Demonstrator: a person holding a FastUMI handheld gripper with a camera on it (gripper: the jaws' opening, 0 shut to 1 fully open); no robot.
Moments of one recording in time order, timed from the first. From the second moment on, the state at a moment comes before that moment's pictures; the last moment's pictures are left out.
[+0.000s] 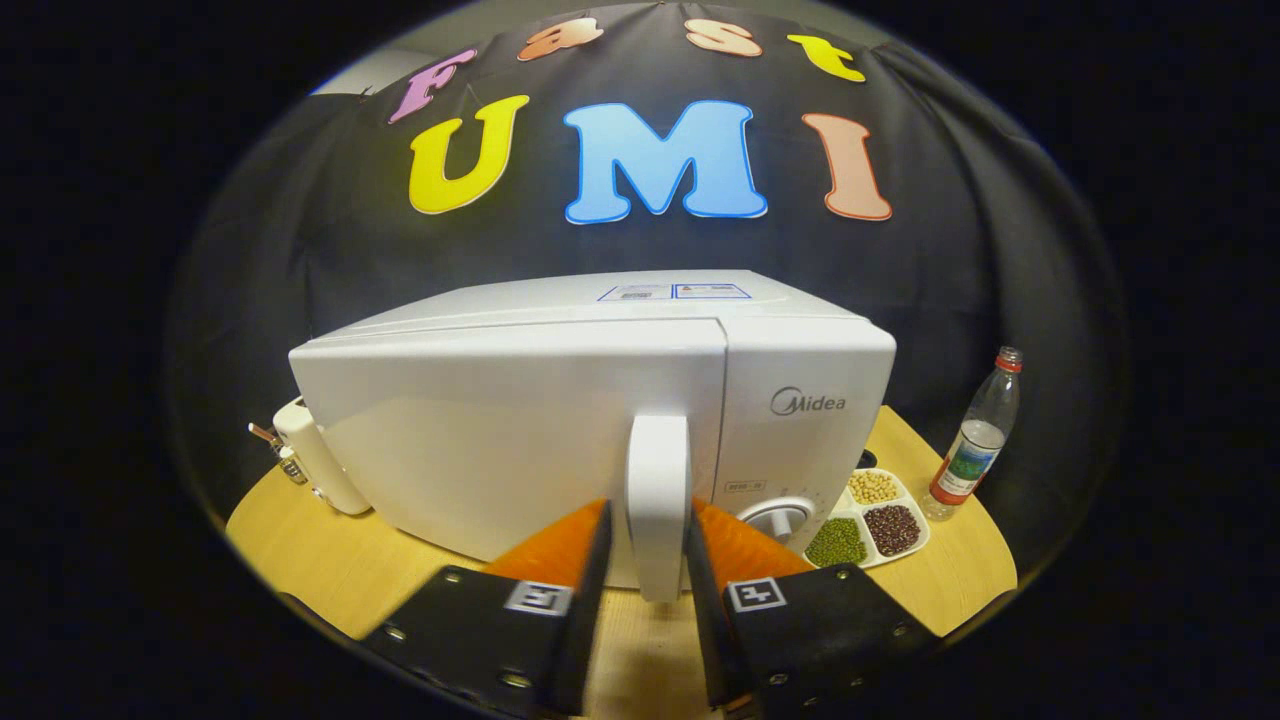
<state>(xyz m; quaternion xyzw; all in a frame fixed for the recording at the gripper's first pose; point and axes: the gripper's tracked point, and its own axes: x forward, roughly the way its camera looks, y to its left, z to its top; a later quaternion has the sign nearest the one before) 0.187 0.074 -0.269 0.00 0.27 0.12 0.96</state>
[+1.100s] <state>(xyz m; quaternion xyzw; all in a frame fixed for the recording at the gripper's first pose) 0.056 0.104 -0.249 -0.01 0.29 0.16 0.94</state>
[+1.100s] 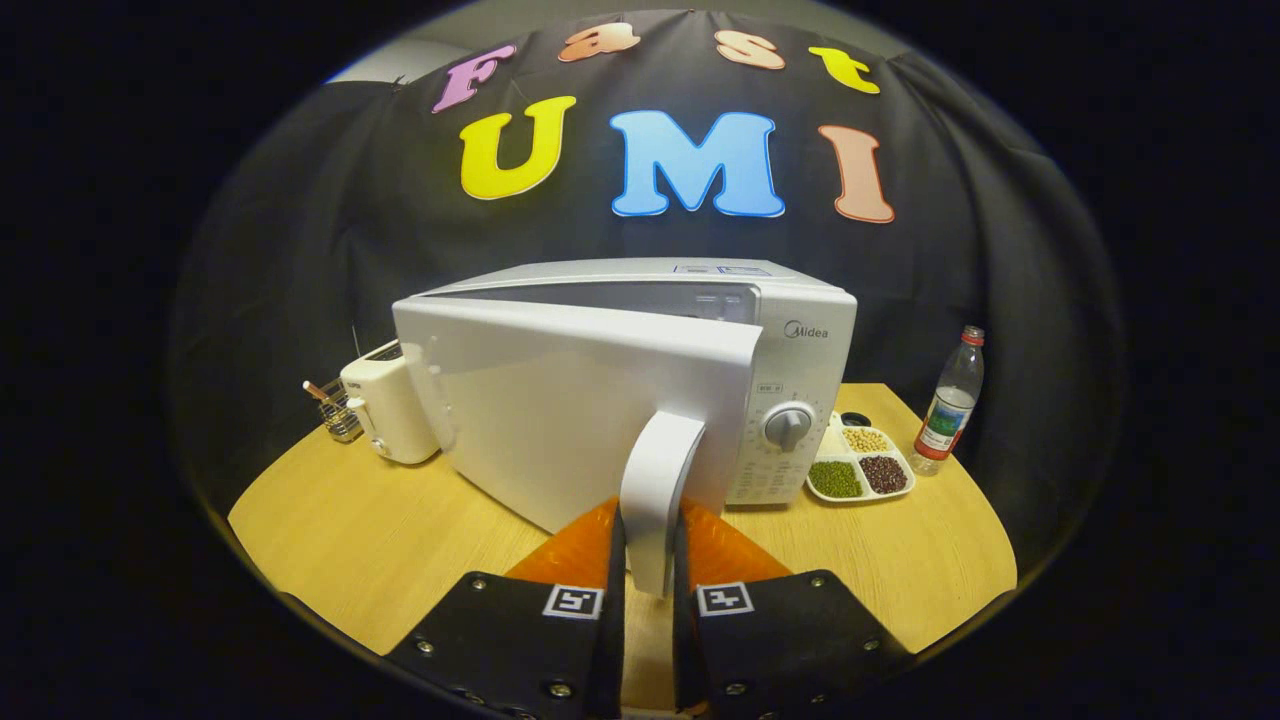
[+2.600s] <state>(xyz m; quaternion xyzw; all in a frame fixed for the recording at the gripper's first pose) -0.138 0.283 -0.229 -0.03 0.25 0.25 0.94</state>
